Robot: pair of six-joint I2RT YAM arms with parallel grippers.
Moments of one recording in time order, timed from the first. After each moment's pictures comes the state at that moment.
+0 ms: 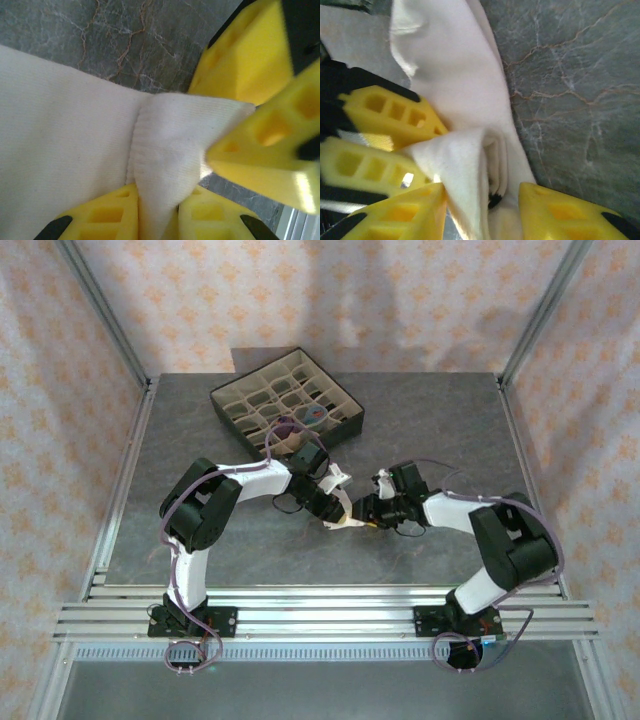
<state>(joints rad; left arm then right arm) -0.59 1.99 1.22 -0.46 0.66 0.00 0.41 1.59 0.63 -0.05 -0.67 0.60</state>
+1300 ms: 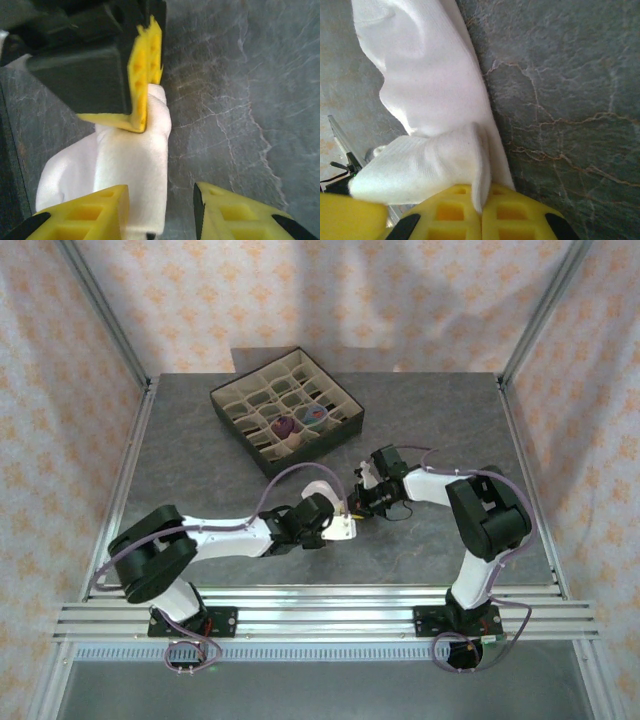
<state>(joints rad) -0.93 1.61 0.76 -0.01 -0.19 0.67 0.44 1.79 0.90 -0.31 -0.71 0.48</state>
